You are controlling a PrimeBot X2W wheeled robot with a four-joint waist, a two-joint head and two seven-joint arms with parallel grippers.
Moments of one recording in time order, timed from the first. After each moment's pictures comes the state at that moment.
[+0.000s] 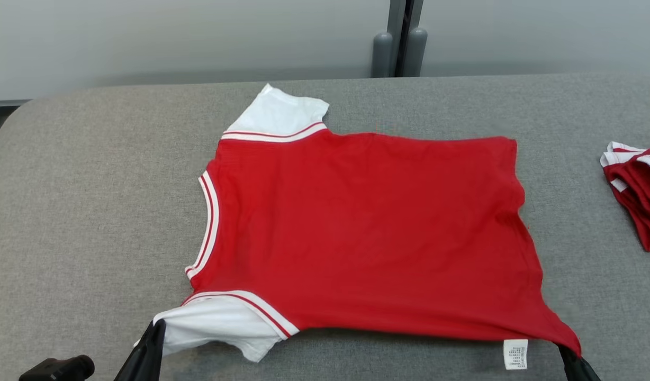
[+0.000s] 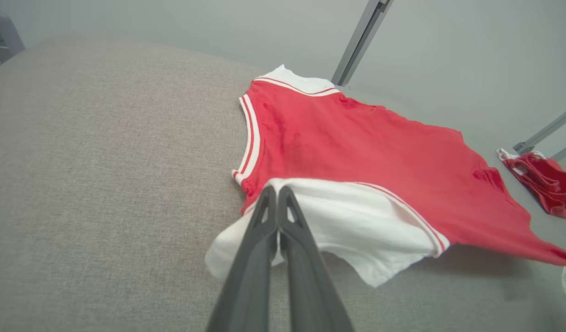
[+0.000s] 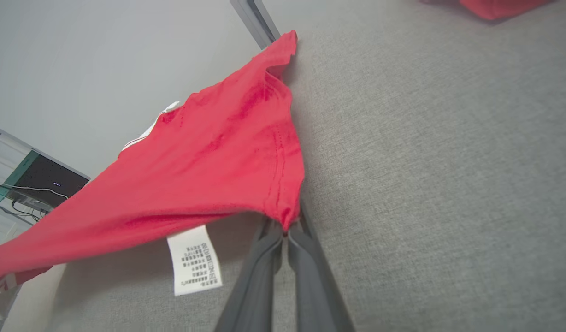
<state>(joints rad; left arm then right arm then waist) 0.29 0.47 -0.29 -0.40 -0.72 0.33 0.05 0.24 -0.25 0.12 0.10 0.81 0.13 -0.17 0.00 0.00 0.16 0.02</state>
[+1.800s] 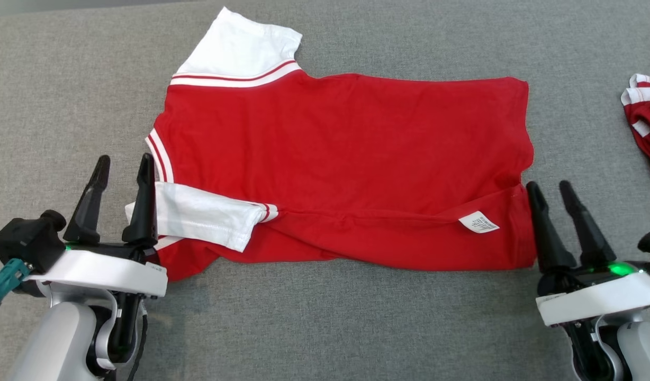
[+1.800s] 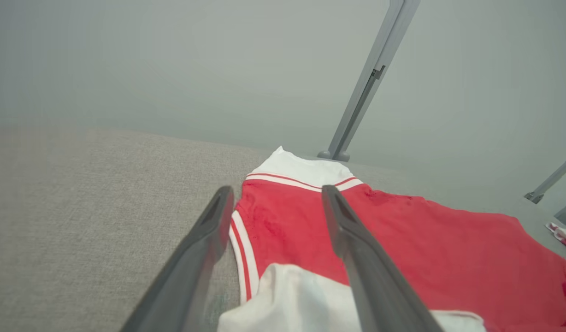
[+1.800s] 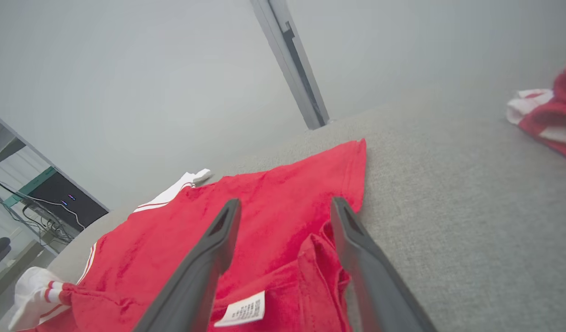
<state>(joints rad) -0.26 0.37 -0.27 0.07 -0.70 0.11 -0.21 -0.16 -0.21 0.16 0.06 0.68 0.13 -0.19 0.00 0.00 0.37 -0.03</state>
